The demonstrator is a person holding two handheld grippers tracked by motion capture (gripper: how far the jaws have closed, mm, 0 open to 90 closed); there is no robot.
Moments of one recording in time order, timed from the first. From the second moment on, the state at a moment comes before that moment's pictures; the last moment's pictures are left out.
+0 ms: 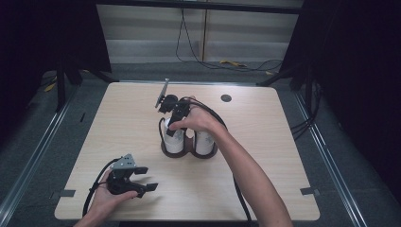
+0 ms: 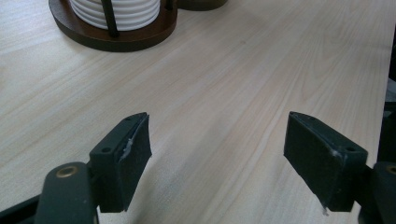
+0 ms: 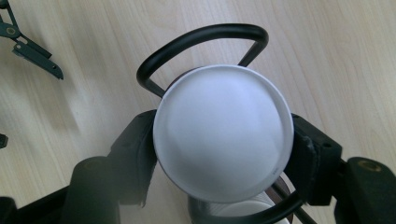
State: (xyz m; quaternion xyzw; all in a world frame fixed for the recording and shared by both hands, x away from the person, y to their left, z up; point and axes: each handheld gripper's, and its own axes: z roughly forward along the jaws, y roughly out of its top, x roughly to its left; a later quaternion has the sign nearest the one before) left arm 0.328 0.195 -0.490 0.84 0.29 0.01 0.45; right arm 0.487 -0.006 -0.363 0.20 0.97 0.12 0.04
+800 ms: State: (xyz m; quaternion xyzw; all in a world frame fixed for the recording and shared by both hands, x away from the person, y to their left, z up) left arm 0.328 0.196 -0.491 0.84 0.29 0.01 0.45; right arm 0.480 -0.013 -0.350 0.20 0.96 0.16 0.05
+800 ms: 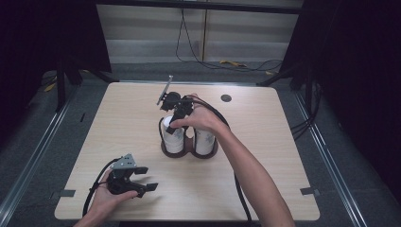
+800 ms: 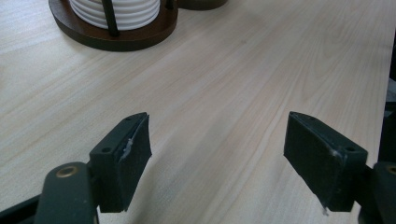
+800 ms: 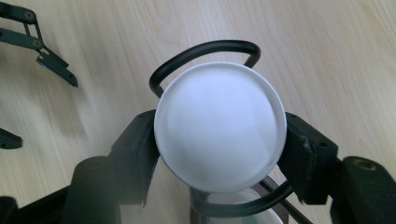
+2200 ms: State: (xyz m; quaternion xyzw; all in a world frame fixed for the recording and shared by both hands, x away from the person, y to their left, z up) left arm 0.328 0.195 -0.491 0.85 0.29 0.01 0.45; right arm 0.484 -0.023 -0.361 0.23 0.95 0.21 0.03
